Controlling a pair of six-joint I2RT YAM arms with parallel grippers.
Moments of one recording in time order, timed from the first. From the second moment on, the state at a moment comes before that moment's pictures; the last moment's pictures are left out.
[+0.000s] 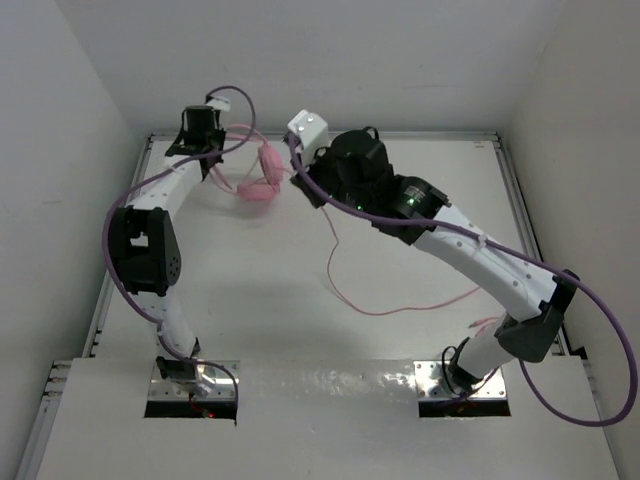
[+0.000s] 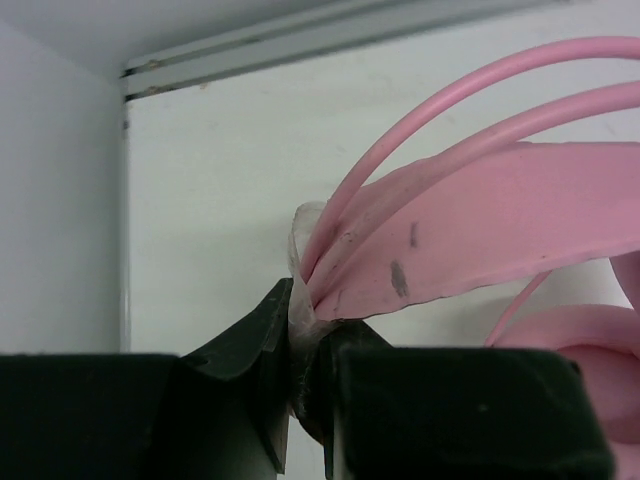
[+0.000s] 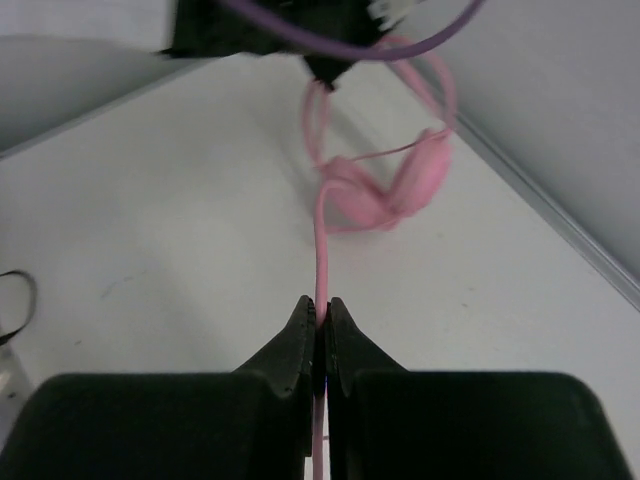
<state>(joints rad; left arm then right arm) -0.04 1.91 1.62 -0.26 -0.21 0.20 0.94 1.54 1.69 -0.46 0.08 -0.11</state>
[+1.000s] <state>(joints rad) -0.18 1.84 1.87 -0.76 0.47 0.33 0.10 1.73 1.67 -0.38 0.00 0.14</state>
